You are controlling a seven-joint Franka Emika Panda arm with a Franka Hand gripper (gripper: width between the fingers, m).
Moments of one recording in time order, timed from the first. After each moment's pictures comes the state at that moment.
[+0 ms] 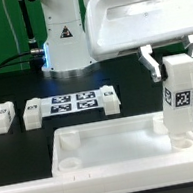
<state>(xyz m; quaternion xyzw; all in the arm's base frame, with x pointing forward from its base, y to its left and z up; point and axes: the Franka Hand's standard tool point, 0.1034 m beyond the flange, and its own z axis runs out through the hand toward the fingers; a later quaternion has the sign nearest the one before) 0.645 0.098 0.130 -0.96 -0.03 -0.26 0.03</state>
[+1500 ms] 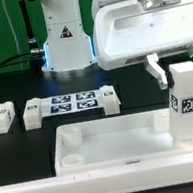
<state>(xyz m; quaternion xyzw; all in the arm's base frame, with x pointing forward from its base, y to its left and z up) 0.638 0.108 0.118 -0.95 -0.03 -0.31 0.02</state>
